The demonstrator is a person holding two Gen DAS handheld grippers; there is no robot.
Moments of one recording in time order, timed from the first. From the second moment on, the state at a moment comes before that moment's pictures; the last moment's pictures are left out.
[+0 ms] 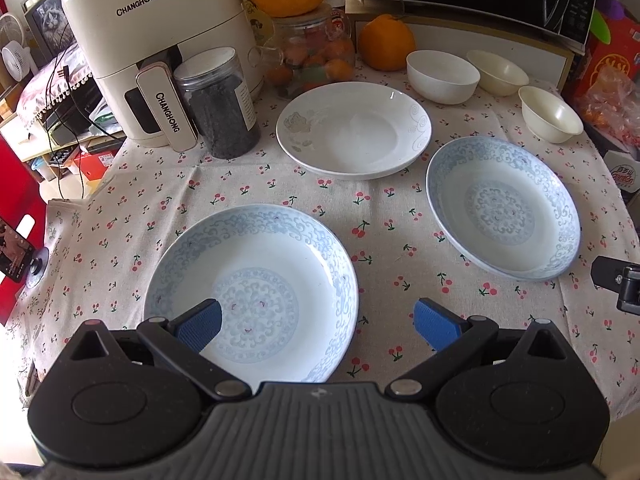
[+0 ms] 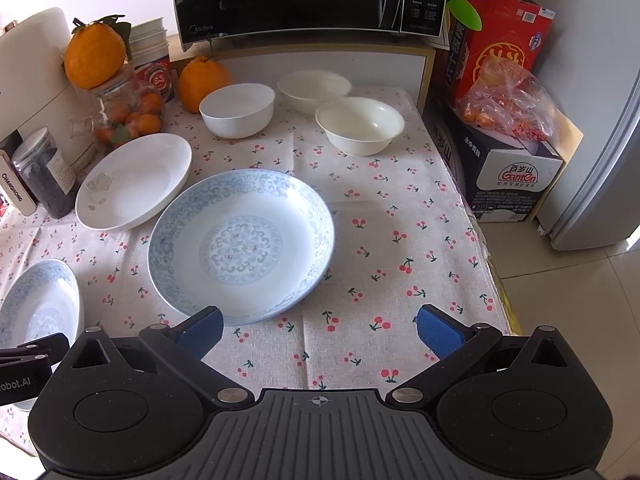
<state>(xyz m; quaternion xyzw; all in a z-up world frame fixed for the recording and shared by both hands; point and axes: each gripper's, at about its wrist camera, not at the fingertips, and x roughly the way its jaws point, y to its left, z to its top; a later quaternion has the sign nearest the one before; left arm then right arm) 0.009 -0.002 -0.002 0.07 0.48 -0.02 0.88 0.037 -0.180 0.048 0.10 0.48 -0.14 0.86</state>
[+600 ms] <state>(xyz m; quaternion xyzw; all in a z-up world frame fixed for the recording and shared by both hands) 0.034 -0.026 0.014 0.09 0.43 -0.11 0.89 0.061 -0.206 0.086 0.09 0.45 -0.14 0.88</state>
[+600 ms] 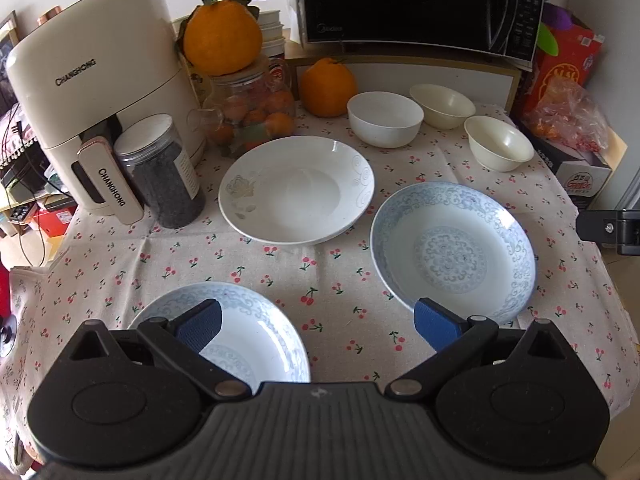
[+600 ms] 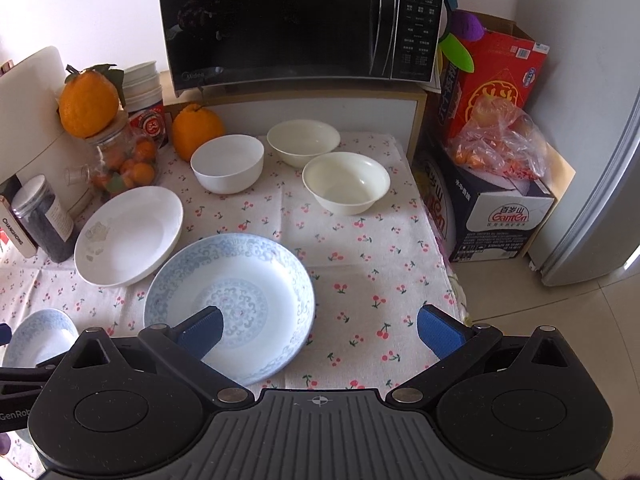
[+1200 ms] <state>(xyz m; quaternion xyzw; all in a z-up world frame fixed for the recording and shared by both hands) 0.094 -0.023 -0.025 0.00 0.51 -0.20 0.84 0.105 -0.259 0.023 0.20 0.46 -0.05 0.86</state>
